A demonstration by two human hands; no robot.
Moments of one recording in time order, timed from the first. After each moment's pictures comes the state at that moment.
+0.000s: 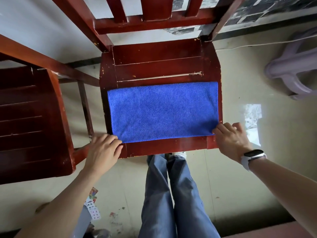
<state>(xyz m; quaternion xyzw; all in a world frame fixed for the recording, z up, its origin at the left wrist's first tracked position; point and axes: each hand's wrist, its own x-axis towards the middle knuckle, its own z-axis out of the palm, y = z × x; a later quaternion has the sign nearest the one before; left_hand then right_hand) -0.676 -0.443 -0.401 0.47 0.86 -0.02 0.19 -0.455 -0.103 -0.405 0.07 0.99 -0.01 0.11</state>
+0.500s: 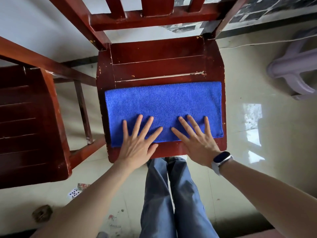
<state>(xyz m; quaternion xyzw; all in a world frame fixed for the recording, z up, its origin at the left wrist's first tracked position) -0.639 -0.362 -0.427 0.51 0.83 -0.05 0.21 -0.502 -0.174 -0.423 0.02 0.98 -0.02 0.17</state>
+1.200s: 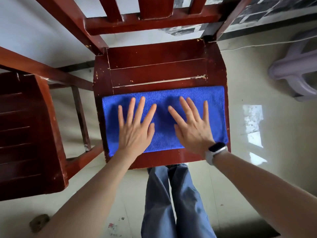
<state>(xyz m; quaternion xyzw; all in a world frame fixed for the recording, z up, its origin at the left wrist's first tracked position) -0.678 -0.322 -0.431 0.43 0.90 0.02 0.12 -0.564 -0.167 -0.431 0.13 0.99 -0.07 0.08</state>
